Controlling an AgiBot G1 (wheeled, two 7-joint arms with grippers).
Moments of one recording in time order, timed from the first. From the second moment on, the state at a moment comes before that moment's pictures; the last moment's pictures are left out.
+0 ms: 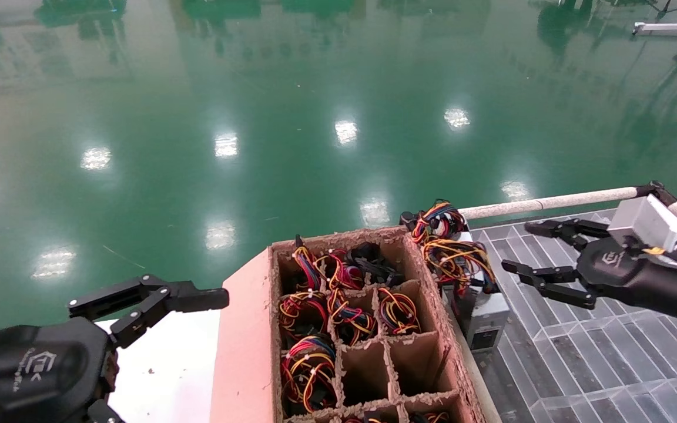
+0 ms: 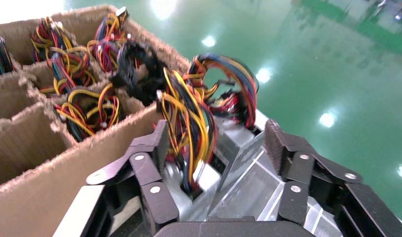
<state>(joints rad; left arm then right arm) -1.10 0.57 0.37 -1.26 0.66 1.45 -0.13 1.65 -0.78 -0.35 0.03 -1.28 -1.46 -0.54</state>
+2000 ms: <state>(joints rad) -1.10 0.57 0.37 -1.26 0.66 1.45 -0.13 1.16 -0.63 -0.29 1.11 -0.80 -1.50 0.09</state>
